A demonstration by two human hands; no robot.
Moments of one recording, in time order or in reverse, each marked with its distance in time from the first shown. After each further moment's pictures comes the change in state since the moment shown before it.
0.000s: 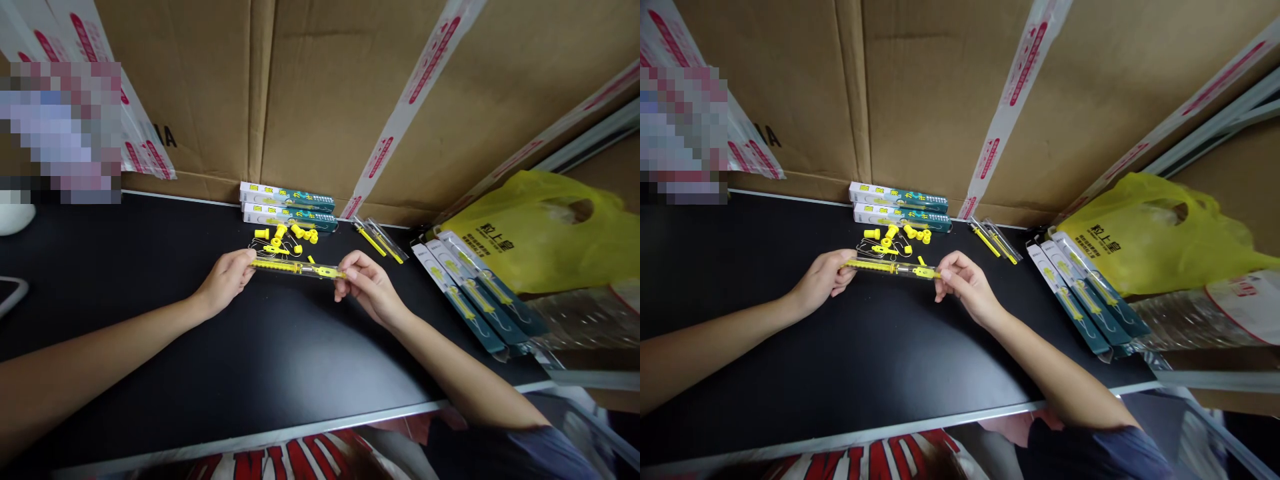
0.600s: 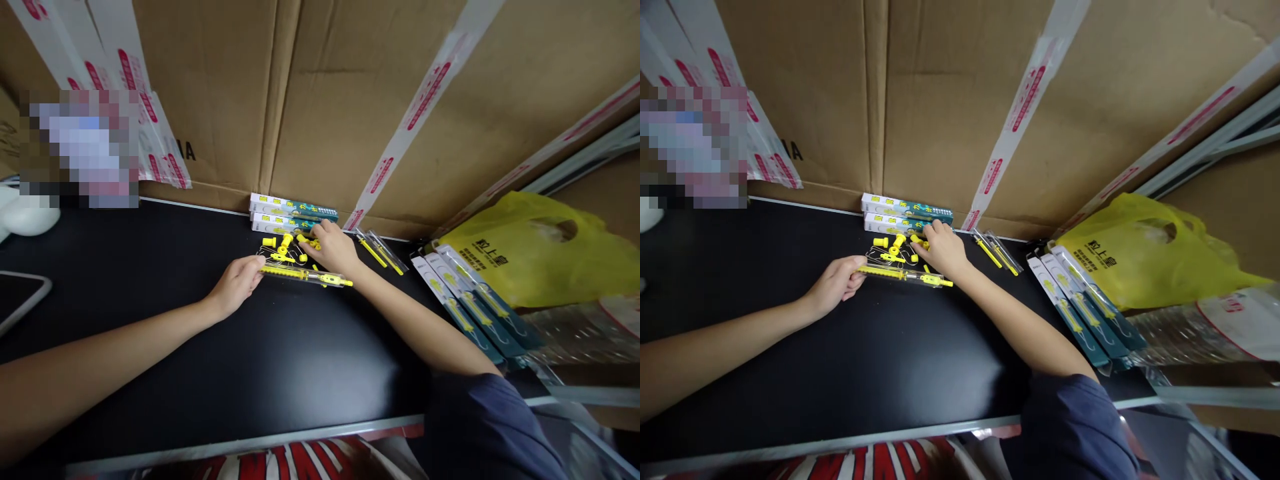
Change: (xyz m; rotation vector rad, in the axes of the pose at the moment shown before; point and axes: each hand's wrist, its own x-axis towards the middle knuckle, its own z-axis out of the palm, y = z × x) left_hand 0.000 0.002 0.002 -0.014 0.020 0.000; right_hand 0.109 0.009 0.007 -1.702 0.099 -0.347
